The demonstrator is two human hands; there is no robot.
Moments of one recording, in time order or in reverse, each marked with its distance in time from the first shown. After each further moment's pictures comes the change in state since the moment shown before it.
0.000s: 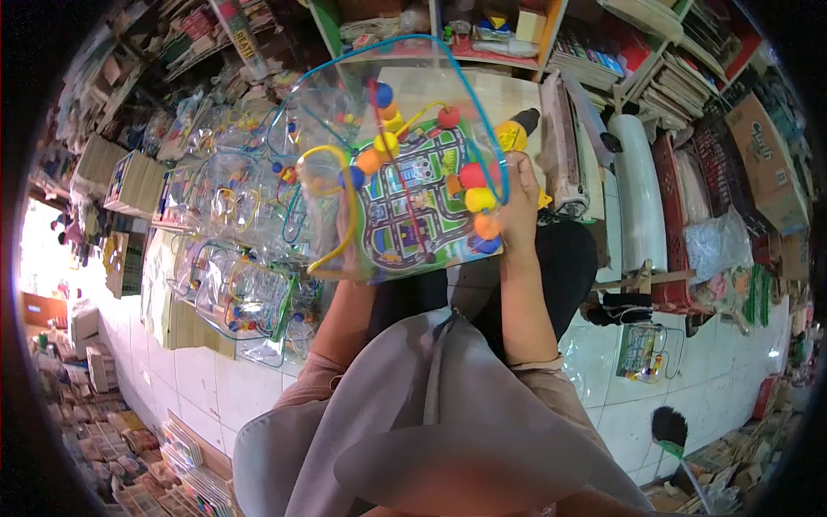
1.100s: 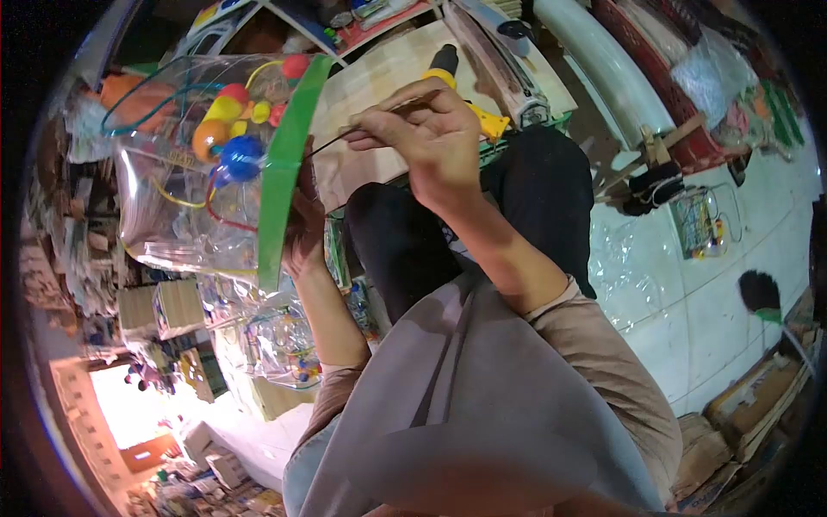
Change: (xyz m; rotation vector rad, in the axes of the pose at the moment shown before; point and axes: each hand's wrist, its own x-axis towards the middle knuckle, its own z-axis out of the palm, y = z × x) left_hand 0.024 0.053 0.095 -0.741 -0.415 -0.658; right_hand -0.011 -0.048 0.036 0.322 0.005 -0.416
